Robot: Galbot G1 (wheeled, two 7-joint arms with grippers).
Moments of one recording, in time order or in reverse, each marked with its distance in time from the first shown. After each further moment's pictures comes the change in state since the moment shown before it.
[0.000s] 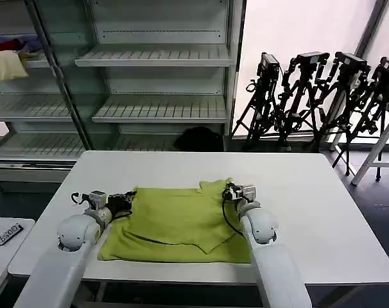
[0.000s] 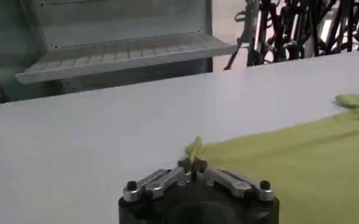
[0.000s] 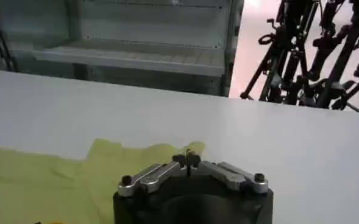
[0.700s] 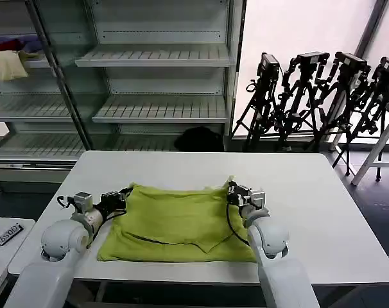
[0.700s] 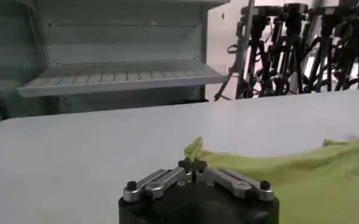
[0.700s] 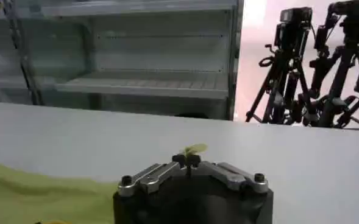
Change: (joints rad) left arm 0.151 0.032 -0.118 -0.195 -0.107 -0.020 0.029; right arm -0.193 -0.035 0.003 0.257 0.049 -0.001 -0.001
